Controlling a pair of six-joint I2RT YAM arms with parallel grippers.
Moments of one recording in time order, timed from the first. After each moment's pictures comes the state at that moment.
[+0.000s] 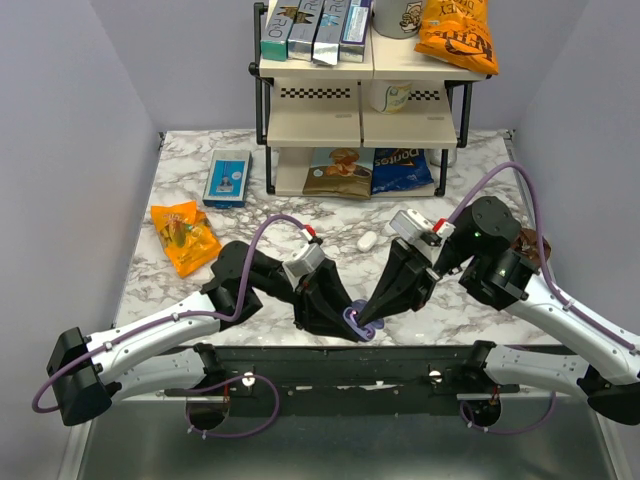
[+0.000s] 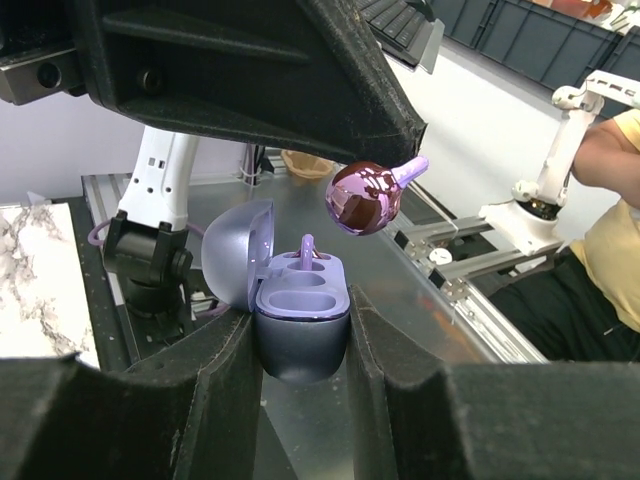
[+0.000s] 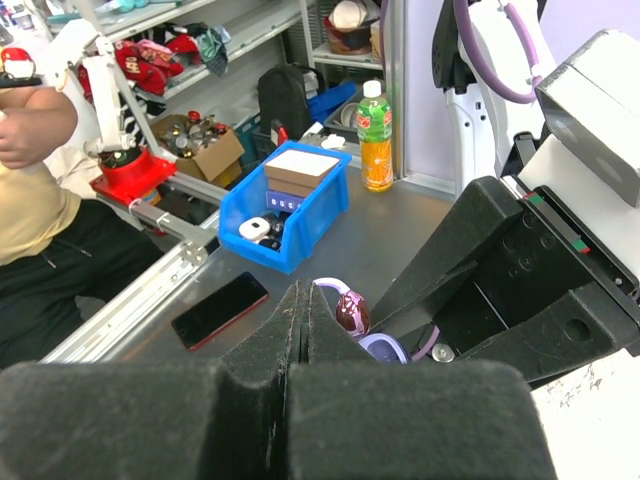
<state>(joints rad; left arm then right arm) -1.00 0.98 0.73 0.66 1.05 -0.61 0.93 1.00 1.12 0.12 -1.23 0.32</state>
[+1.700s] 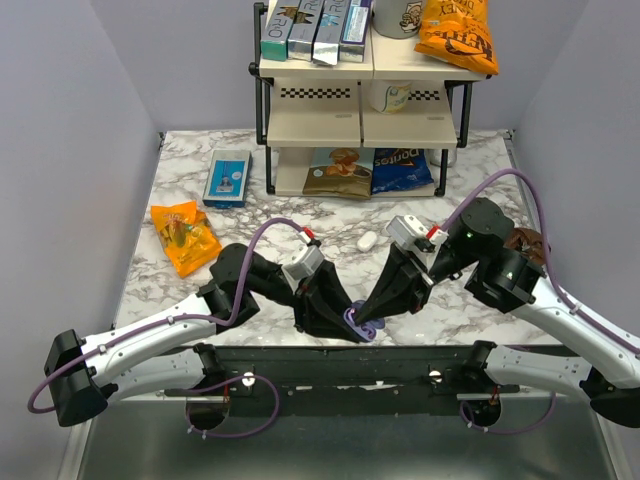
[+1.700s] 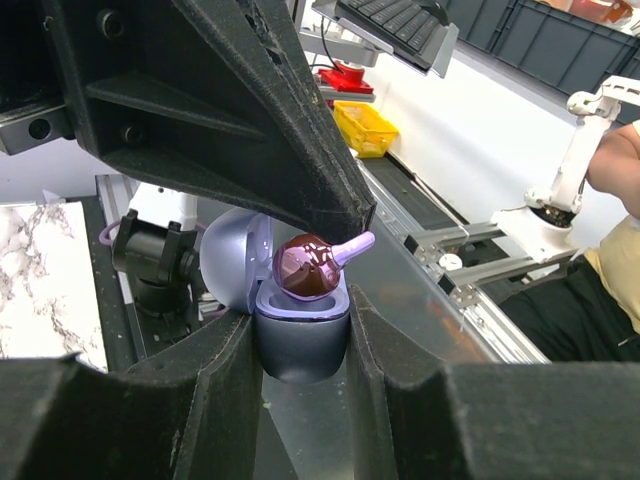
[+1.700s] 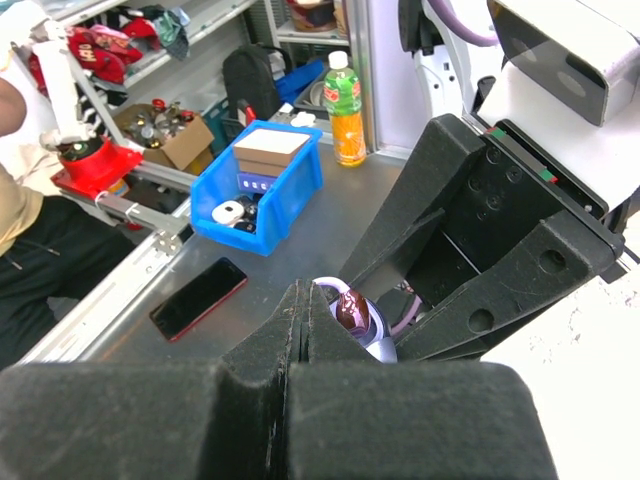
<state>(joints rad) -1.02 0.95 0.73 0.59 0.99 -0.57 0.93 0.97 1.12 -0.08 -1.15 0.16</state>
